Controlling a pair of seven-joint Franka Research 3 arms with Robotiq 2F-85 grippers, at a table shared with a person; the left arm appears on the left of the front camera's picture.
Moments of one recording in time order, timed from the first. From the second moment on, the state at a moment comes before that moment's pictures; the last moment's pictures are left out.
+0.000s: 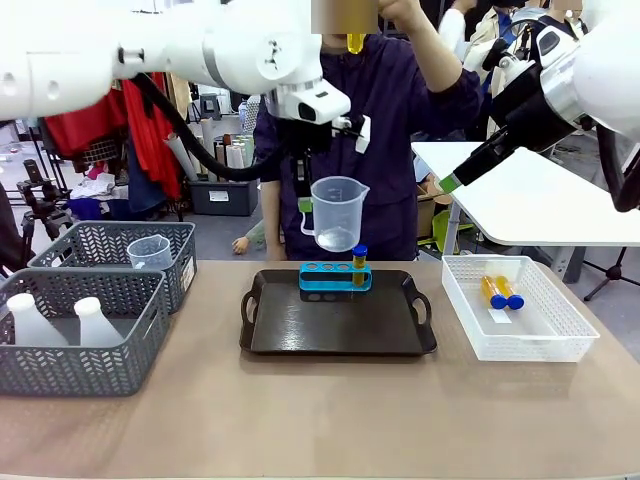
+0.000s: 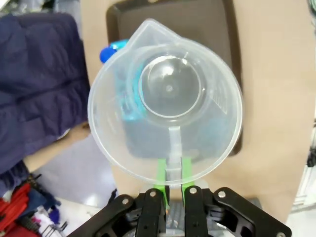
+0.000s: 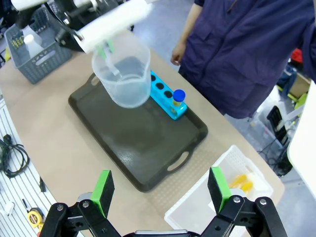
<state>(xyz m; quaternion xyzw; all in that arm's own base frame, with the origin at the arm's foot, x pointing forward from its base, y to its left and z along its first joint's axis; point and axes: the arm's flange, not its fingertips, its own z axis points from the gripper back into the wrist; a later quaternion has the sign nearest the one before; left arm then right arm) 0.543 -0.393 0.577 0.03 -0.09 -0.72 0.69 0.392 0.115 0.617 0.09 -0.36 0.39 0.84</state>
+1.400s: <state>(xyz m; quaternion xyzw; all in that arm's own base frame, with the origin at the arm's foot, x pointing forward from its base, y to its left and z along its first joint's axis) 0.587 -0.481 0.407 -0.02 -0.02 -0.78 0.62 0.392 0.115 0.617 0.09 -0.36 0.39 0.84</state>
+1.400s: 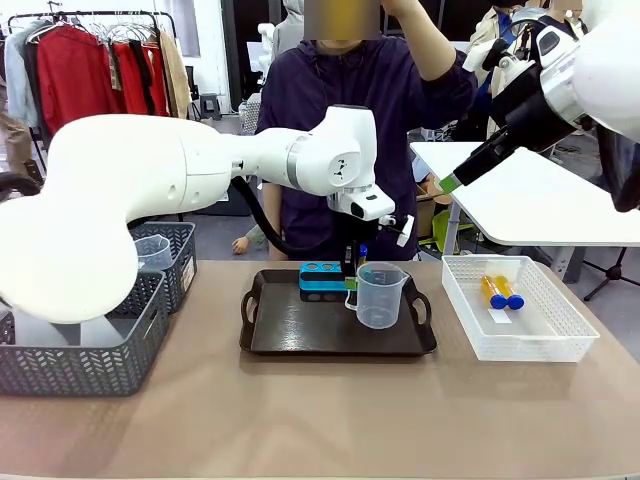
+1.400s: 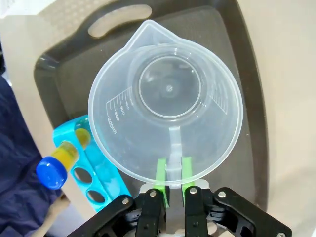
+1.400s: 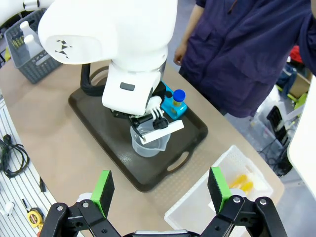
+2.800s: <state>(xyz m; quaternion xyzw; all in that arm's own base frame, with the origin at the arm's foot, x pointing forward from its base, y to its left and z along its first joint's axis) 0.596 -0.472 0.436 -0.02 -0.03 -0.77 0.64 0.392 0.115 0.617 0.09 -0.36 0.39 0.84</state>
